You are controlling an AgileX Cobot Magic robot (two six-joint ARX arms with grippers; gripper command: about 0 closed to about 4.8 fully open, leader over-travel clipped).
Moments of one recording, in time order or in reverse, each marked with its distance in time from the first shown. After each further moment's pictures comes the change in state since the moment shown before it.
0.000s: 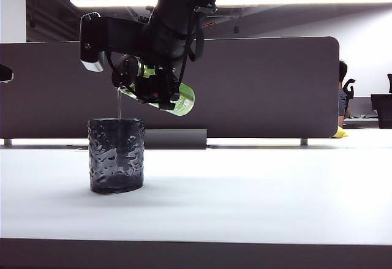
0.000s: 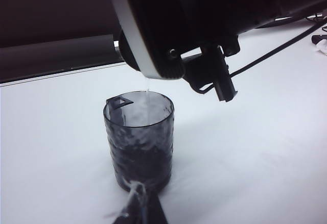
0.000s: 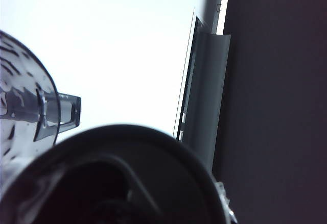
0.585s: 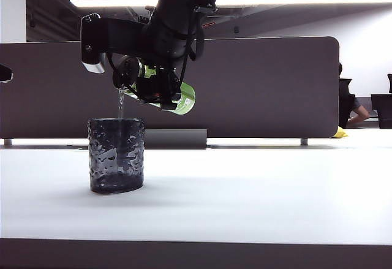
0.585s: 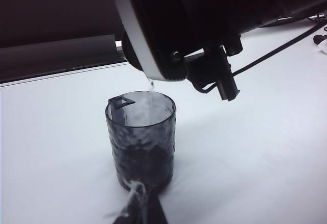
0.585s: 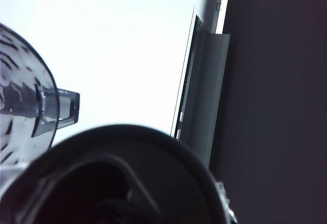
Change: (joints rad) left arm 0.003 0.000 0.000 0.000 0.000 0.000; right arm 0.000 0.000 0.000 0.002 0.006 -0.023
